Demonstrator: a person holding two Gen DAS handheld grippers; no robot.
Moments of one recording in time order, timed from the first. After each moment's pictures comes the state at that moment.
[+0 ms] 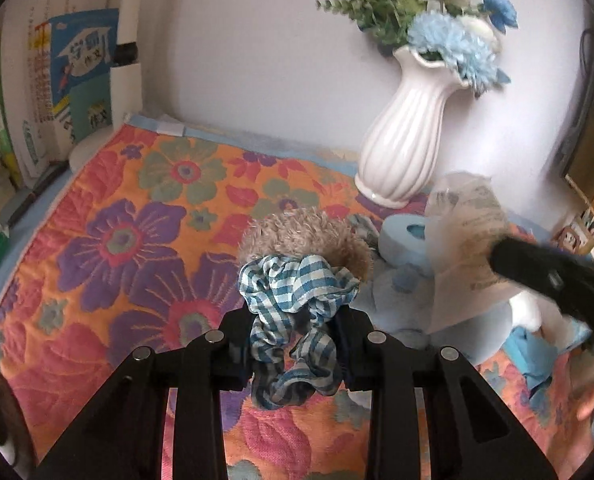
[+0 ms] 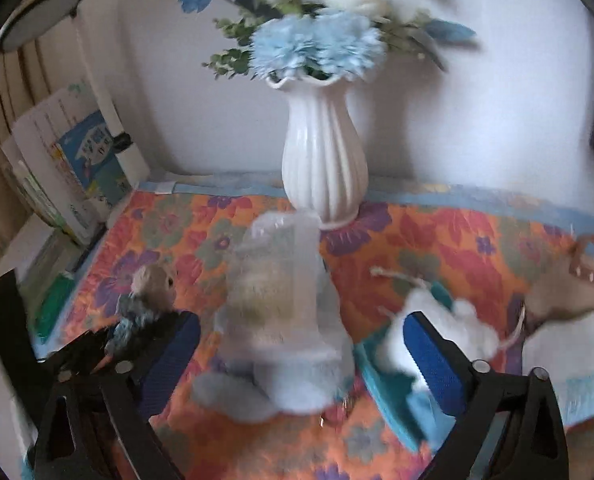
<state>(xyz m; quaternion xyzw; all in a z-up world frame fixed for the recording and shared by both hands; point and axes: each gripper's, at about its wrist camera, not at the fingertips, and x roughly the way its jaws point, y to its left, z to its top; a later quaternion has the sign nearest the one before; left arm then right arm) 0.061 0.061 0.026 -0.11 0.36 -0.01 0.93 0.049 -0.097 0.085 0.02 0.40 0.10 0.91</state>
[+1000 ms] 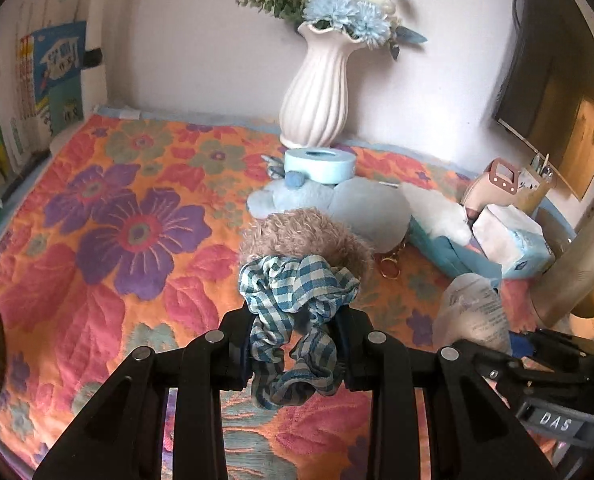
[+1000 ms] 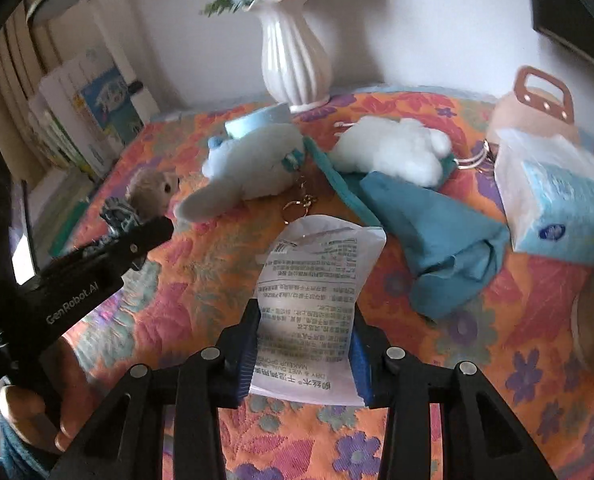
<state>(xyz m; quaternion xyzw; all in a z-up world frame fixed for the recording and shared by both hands) -0.019 0.012 0.026 -0.08 0.37 -0.08 0.92 -0.069 -0.162 0.016 0.08 0.45 0.13 0.88</state>
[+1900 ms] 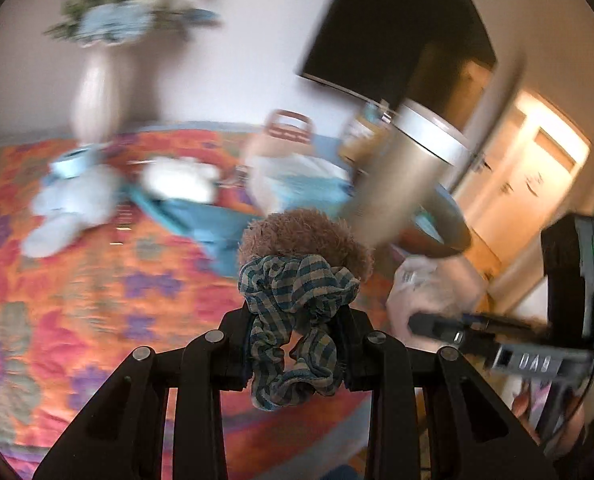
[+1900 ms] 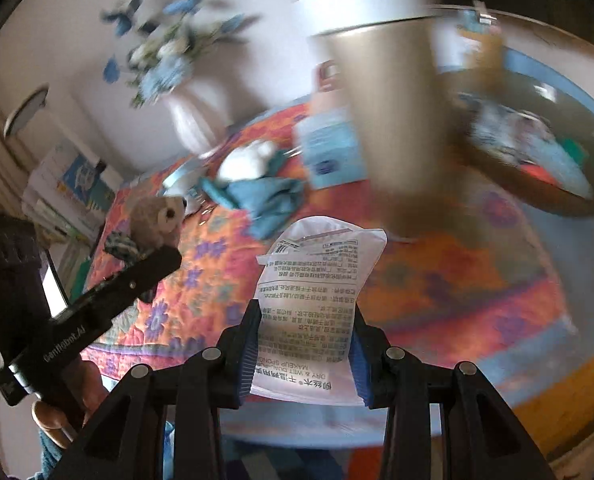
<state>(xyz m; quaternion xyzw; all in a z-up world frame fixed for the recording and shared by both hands) -0.092 -0.132 0.075 -0.07 0.37 -0.31 0.87 -0.209 -0.307 0.063 0.20 0.43 0.03 0.88</state>
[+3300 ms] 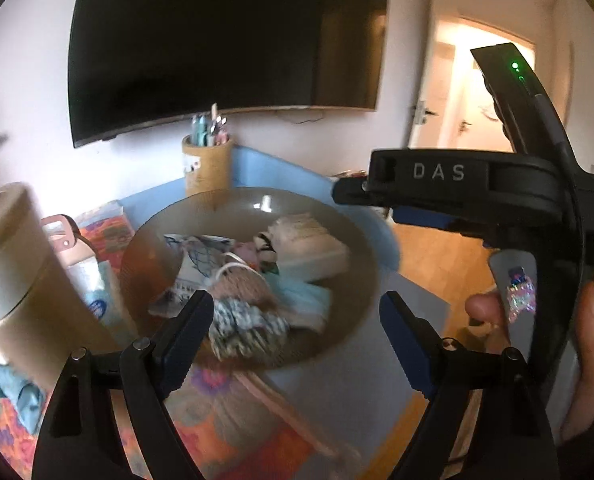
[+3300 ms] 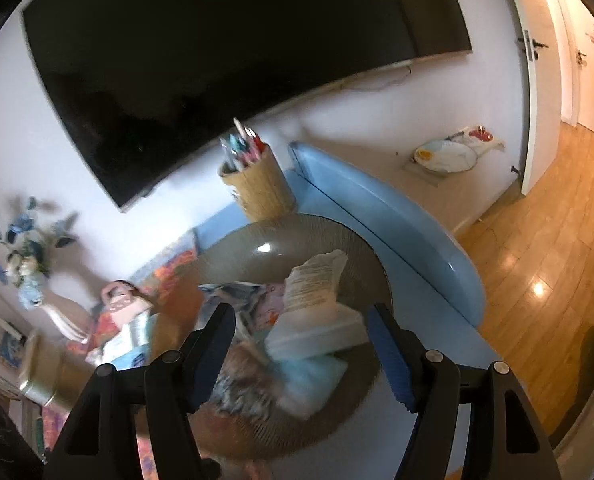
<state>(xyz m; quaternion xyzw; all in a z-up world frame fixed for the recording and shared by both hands) -0.112 -0.418 0.118 0.07 0.28 -0.40 0.87 -0.201 -0.589 0.128 0.26 0.32 -0.16 0.90</state>
